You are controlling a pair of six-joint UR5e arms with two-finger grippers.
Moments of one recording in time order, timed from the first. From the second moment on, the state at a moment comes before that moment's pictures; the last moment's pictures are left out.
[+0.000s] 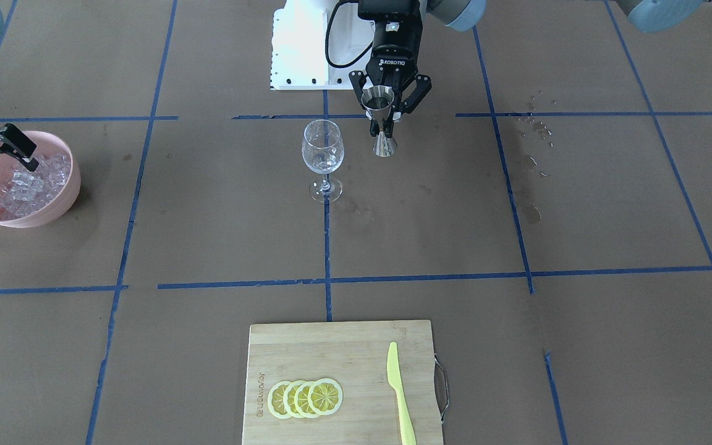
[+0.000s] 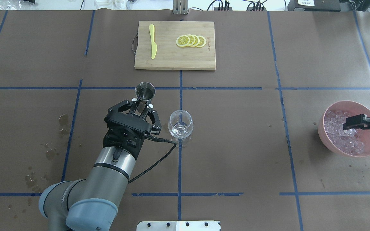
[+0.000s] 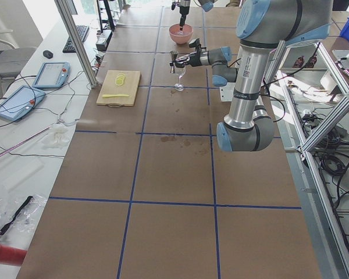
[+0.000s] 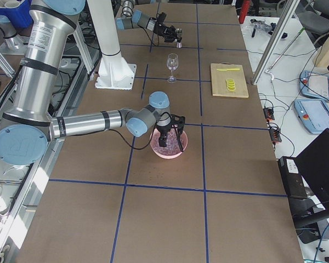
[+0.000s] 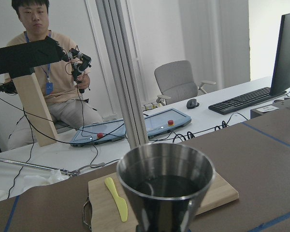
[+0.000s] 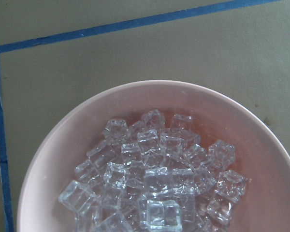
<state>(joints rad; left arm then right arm) -0.14 -2.01 -1.94 -2.15 -0.54 -0.68 0.95 -1.85 1.94 -1.02 2.11 1.03</state>
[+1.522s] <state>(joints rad) -0.11 -2.08 -1.85 -2.13 -0.49 0.00 0.94 -1.84 1.94 -1.01 2.12 1.04</state>
